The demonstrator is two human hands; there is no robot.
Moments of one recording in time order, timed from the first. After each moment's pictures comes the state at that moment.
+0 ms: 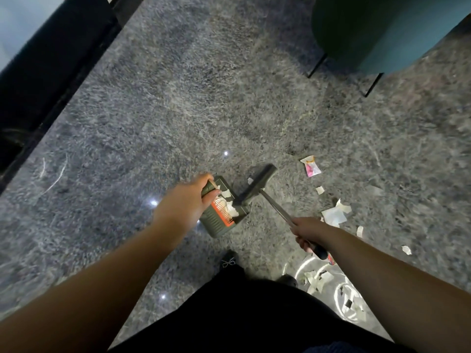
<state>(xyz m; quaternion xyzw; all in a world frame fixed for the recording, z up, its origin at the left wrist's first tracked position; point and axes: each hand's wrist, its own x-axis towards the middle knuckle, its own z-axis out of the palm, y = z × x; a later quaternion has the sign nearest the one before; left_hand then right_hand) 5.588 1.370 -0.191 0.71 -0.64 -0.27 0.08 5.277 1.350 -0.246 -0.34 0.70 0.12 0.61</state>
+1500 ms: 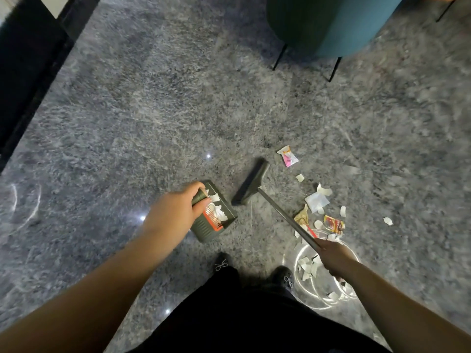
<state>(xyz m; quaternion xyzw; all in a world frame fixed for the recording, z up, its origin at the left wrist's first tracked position) 5.547 1.364 -0.177 0.67 -0.71 -0.21 0.04 5.189 1.436 -0.227 -0.39 0.79 0.15 0.45</state>
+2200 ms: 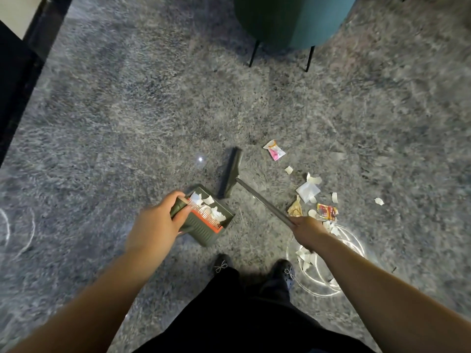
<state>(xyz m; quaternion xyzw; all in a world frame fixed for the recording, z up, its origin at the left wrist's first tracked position) 5.539 1.375 -0.174 0.68 -0.67 -0.27 0.13 5.202 1.412 -0.244 -0.43 0.79 0.11 0.43</state>
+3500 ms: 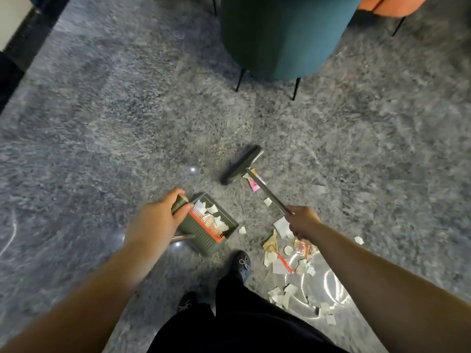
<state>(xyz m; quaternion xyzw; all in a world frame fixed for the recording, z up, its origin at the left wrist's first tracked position) 5.390 1.240 -0.179 0.70 -0.67 -0.23 0.07 5.058 1.248 -0.241 -0.33 0.81 -0.05 0.49</state>
